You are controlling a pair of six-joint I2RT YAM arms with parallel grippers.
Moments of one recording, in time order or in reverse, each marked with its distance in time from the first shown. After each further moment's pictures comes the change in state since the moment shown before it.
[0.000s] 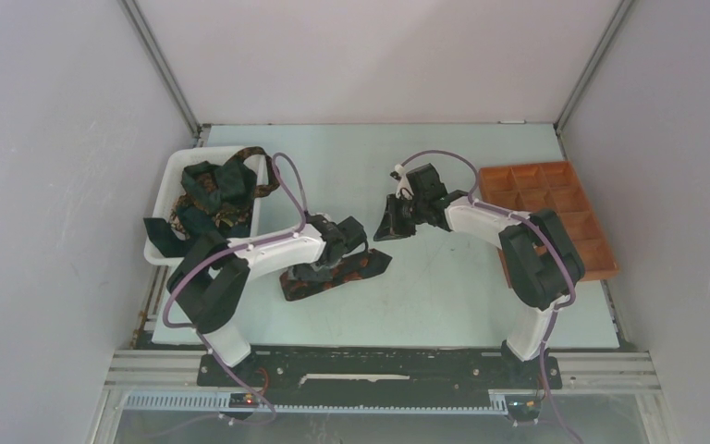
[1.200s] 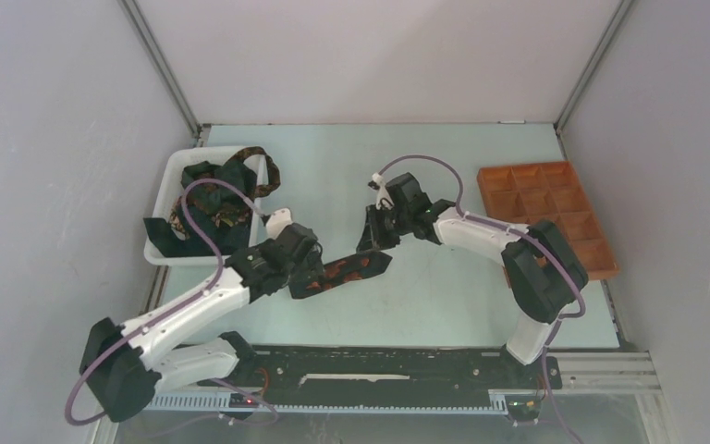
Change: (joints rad) left arm 0.067 -0.582 -0.298 0.332 0.163 -0.006; right arm 0.132 -0.067 -0.011 -0.002 0.054 0.003
